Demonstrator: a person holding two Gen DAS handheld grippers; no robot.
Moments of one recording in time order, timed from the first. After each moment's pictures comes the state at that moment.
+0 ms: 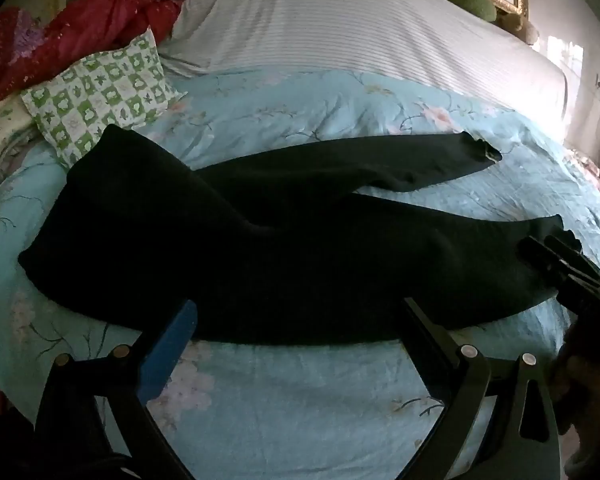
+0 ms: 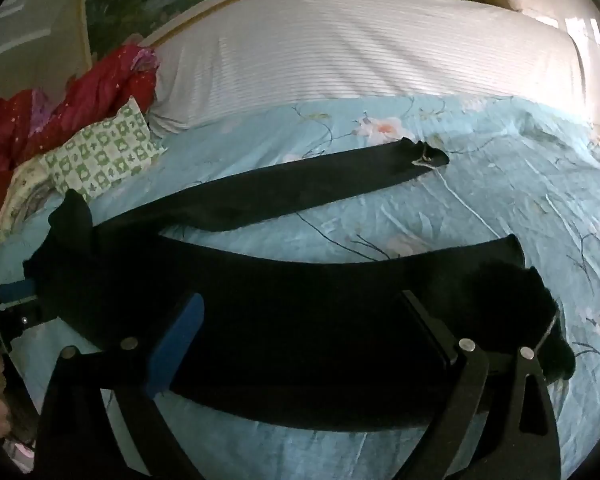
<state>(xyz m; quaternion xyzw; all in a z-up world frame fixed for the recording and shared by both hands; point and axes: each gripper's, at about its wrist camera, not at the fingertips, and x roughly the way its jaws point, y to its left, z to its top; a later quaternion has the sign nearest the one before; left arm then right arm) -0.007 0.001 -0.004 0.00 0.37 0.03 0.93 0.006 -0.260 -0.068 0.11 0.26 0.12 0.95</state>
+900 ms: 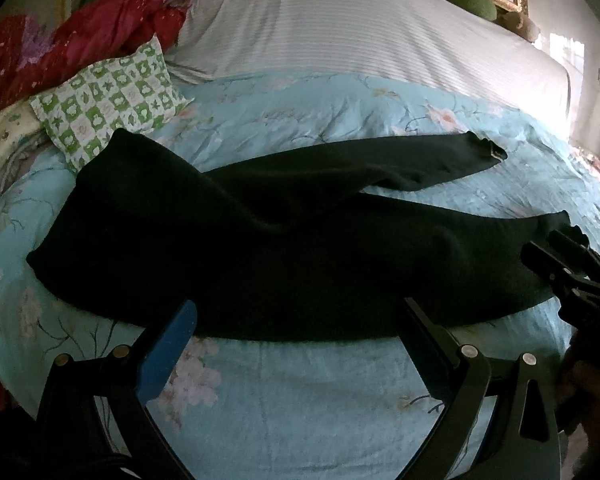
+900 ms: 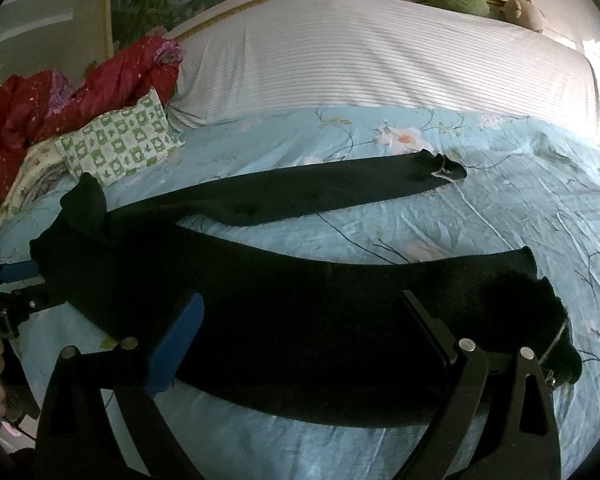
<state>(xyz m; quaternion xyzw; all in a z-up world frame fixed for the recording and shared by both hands) -0.011 0.001 -0.009 0.01 0.36 0.04 0.93 0.000 -0.211 -0.055 0.07 0.25 0.14 0.96</state>
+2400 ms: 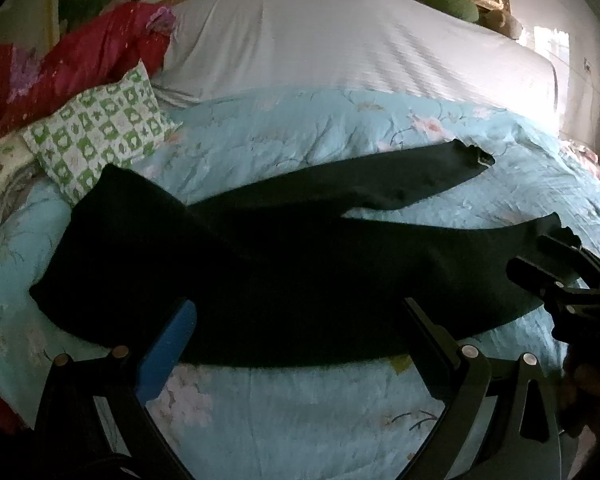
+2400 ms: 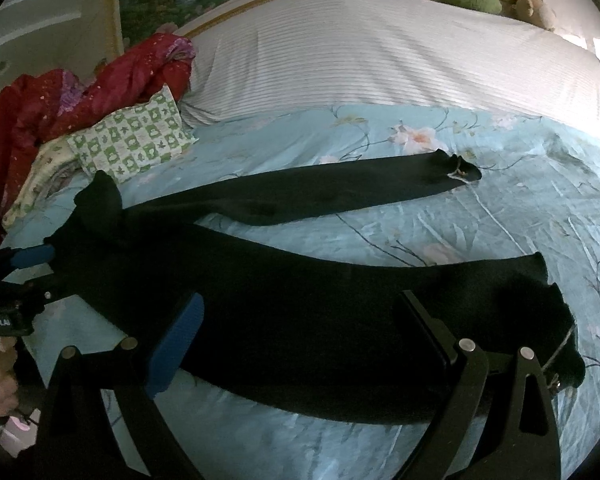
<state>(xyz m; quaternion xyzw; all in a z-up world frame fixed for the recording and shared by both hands) -0.007 -0.013 0.007 0.04 0.34 0.02 0.94 -0.003 -0.204 -0.047 0.07 0.26 0.16 0.95</state>
